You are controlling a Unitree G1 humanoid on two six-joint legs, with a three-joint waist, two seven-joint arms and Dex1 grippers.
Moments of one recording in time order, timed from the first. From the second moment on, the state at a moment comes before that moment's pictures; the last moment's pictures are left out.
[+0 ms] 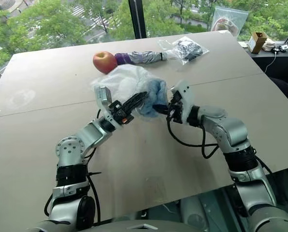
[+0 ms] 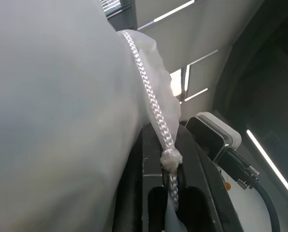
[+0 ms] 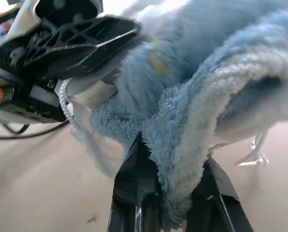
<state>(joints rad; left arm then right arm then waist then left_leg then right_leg) -0.43 0.20 0.25 -0.03 -1.32 0.99 -0.45 -0.61 -0.39 0.24 -0.14 0.50 0.73 0.70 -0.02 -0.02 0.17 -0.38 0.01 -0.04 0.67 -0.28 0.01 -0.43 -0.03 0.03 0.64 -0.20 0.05</state>
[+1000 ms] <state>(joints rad) -0.39 0.26 0.18 -0.14 -1.21 0.92 -0.53 -0.60 -0.02 -0.01 -0.03 0.76 0.88 0.28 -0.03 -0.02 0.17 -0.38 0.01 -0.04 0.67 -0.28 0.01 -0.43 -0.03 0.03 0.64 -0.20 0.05</state>
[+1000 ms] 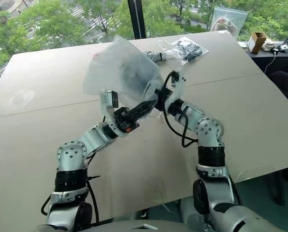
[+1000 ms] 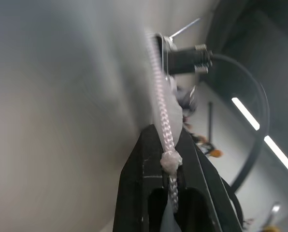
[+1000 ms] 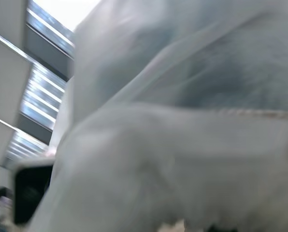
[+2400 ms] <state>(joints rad) -0.49 0.32 0.16 -0.10 -0.85 0.65 -0.67 -0.51 -0.29 0.15 0.04 0.36 0.69 0.53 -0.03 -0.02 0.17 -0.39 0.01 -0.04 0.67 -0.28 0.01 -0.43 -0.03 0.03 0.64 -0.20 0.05</state>
